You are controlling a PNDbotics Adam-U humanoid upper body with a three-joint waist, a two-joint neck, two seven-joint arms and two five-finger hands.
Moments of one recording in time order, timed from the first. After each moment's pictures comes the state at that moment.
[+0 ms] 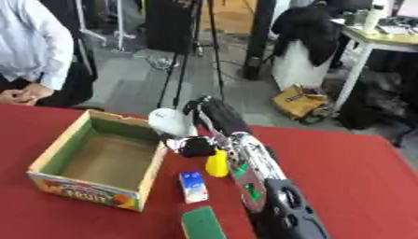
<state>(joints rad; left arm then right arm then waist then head) -0.29 0.25 0.07 -1.98 -0.17 -0.26 -0.06 -0.98 -0.09 0.06 -1.18 1.08 -0.06 0.10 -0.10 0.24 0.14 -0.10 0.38</state>
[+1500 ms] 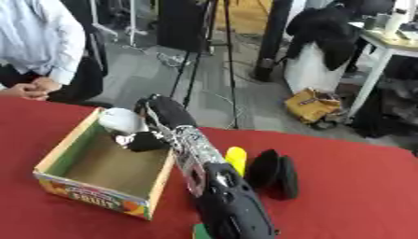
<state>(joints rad) -0.38 0.22 0.02 -1.98 -0.12 -0.28 -0.12 -1.15 -0.10 -0.01 -0.97 1.12 -0.07 0.04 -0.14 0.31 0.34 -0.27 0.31</state>
